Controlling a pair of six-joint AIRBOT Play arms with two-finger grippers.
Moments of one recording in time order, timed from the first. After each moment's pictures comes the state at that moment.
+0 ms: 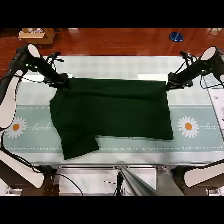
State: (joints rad) left arm 0.04 -1.88 1.73 1.28 -1.44 -1.38; right arm -0.15 -1.74 1.57 -1.24 1.39 1.41
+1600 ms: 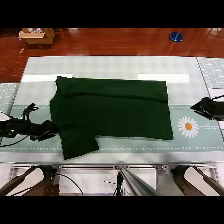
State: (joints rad) left arm 0.45 -1.12 0.49 1.00 -1.23 -1.20; right arm -0.61 -1.06 0.82 -1.04 1.21 1.26
